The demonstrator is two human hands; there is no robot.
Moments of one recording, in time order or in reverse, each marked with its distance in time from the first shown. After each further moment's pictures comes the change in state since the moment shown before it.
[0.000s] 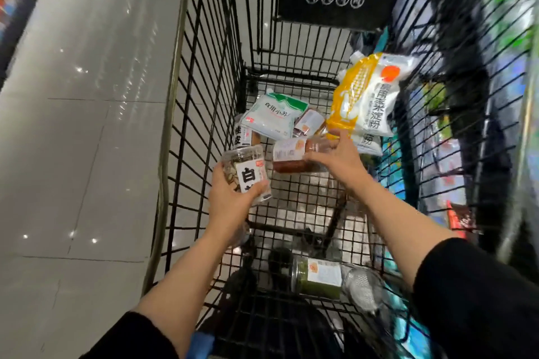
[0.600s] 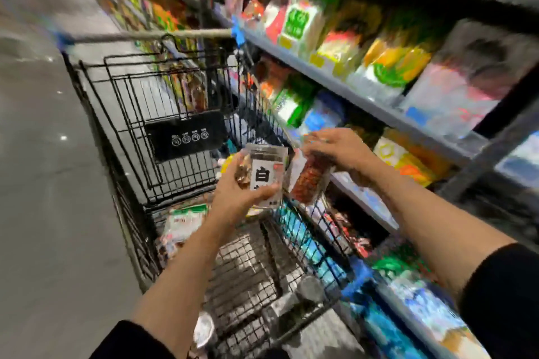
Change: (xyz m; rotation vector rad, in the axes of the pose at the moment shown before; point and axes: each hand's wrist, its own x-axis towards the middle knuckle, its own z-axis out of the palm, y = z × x) left_hand -0.118 0.192 0.001 -0.088 -0.944 0.542; right_hand -0.267 -0.165 -0.125 -0.049 0.646 -0.173
